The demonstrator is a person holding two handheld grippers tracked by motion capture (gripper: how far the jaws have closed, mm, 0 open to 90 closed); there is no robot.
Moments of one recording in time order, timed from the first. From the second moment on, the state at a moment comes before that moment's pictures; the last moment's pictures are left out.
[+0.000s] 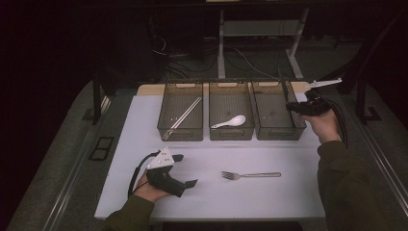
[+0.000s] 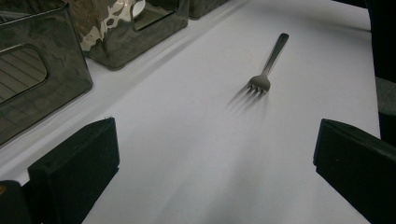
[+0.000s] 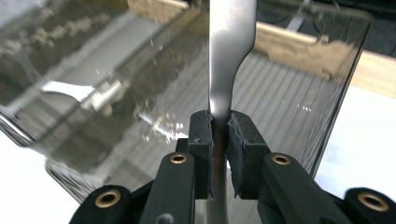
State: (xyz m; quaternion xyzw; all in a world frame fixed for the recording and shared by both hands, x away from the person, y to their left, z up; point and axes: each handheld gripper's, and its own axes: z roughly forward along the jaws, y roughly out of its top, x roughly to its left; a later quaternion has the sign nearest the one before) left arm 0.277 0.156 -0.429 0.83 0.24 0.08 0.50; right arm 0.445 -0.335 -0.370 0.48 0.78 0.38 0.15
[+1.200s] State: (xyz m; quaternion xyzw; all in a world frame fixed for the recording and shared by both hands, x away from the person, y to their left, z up) left arm 0.277 0.155 -0.430 0.83 0.24 0.08 0.49; right arm 0.421 -0.338 -0.361 0.46 0.78 0.41 0.12
